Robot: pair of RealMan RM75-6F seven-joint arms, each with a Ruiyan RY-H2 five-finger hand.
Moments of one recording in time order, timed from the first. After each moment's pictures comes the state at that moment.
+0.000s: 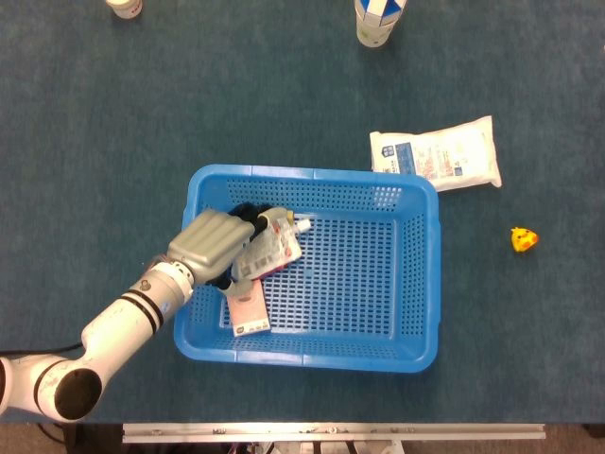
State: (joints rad) left arm -0.76 -1.38 0.01 -1.86 0.95 0.80 0.39; right arm 0.53 -0.74 0.12 -1.90 -1.21 0.99 -0.28
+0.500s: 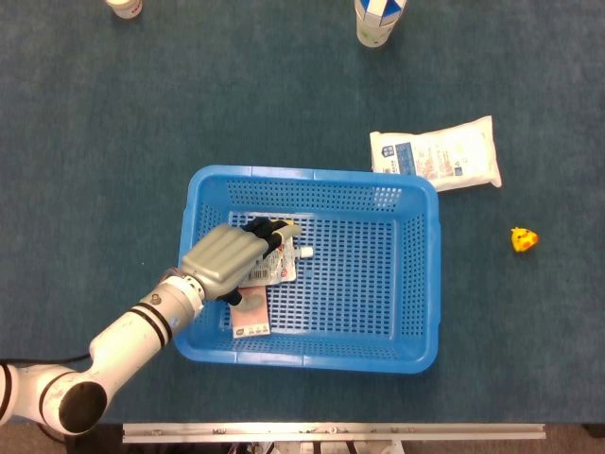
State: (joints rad) left arm -0.77 -1.41 0.03 -1.88 0.99 0.84 0.41; right arm 0.51 -0.73 0.12 -1.91 -1.23 1.01 -0.27
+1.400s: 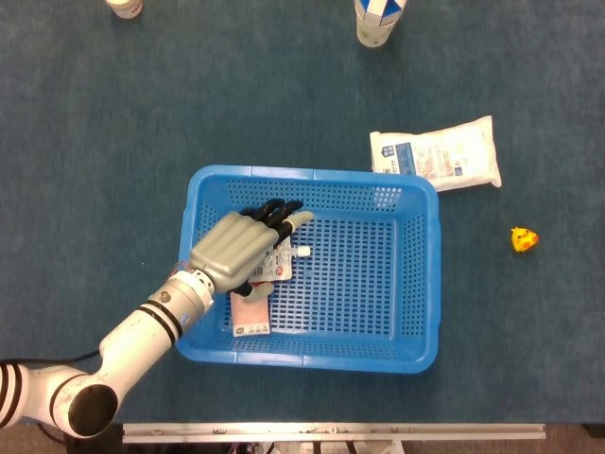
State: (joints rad) left arm -0.79 -1.43 0.02 -1.92 0.98 0.93 0.48; right arm 0.49 -0.72 0.12 -1.89 -1.27 1.00 -0.20
